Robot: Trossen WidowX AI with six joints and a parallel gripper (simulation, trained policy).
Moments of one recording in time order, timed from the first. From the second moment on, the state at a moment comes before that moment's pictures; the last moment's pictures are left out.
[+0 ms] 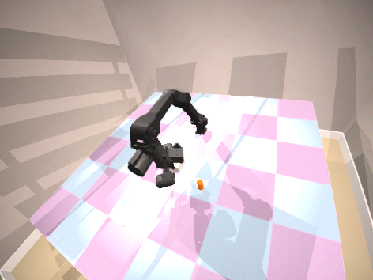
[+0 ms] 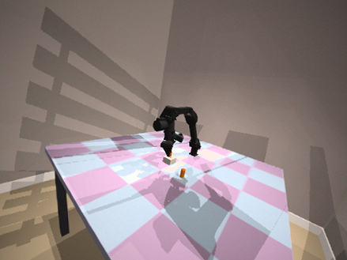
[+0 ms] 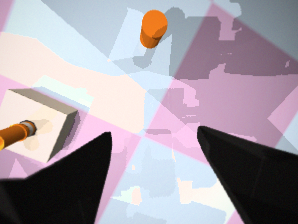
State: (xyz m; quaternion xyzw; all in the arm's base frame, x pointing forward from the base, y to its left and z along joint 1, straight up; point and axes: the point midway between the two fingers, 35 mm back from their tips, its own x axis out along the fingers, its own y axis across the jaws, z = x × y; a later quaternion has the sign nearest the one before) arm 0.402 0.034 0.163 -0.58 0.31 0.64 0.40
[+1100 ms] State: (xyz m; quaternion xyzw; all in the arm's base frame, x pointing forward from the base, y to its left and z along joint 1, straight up) arm 0.396 0.095 0.126 -0.60 0.31 0.67 0.32
